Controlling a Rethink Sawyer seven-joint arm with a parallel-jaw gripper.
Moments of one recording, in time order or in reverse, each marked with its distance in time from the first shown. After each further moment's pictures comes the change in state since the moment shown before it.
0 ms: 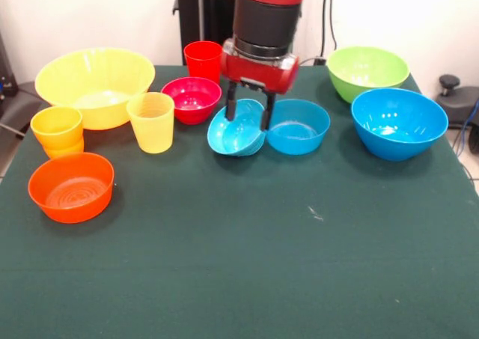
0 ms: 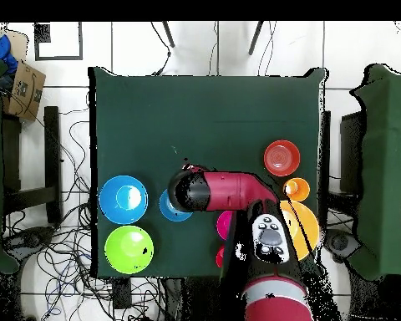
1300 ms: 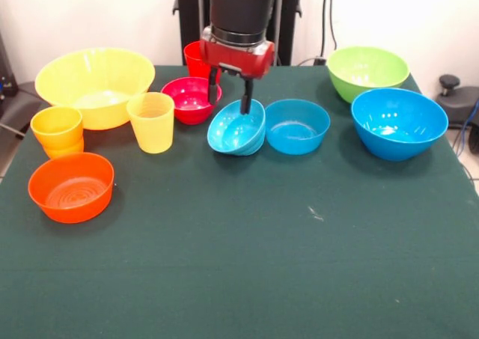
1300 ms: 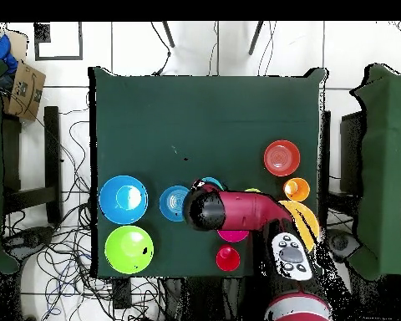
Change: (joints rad) arm -0.080 -0.031 0.023 0.116 -0.042 -0.067 0.000
